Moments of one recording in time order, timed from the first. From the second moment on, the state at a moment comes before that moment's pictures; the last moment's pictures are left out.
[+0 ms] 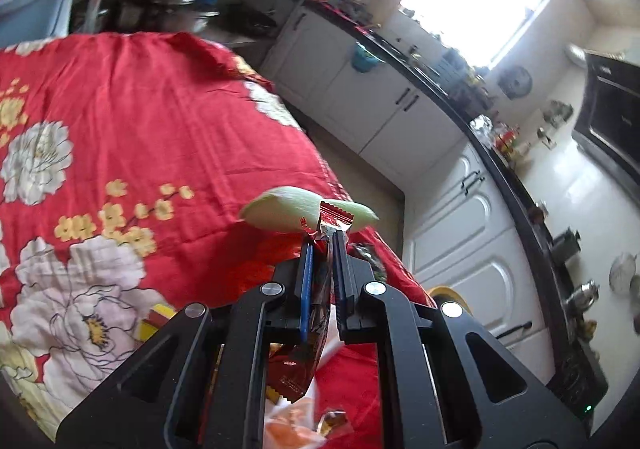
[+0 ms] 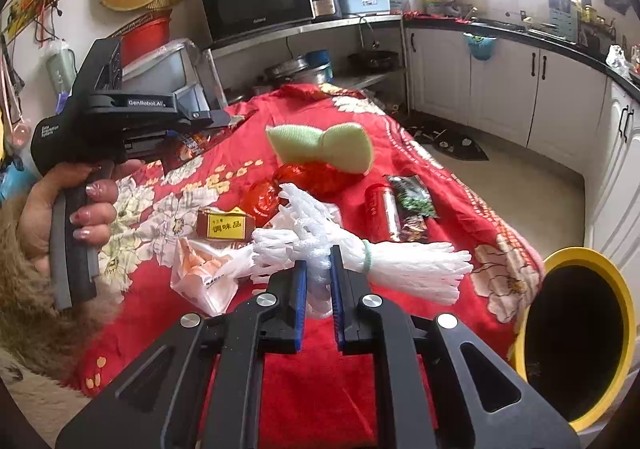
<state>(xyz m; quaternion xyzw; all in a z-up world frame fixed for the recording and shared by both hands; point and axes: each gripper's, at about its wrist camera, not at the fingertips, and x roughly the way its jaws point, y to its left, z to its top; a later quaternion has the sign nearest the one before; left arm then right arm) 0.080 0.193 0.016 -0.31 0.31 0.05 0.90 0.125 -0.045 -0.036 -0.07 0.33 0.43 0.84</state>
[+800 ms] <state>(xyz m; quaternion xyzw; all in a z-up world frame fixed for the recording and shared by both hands) 0.128 0.090 0.032 -0.21 0.31 -0.03 0.93 0.142 -0.122 -0.014 -0.02 0.30 0.35 0.89</state>
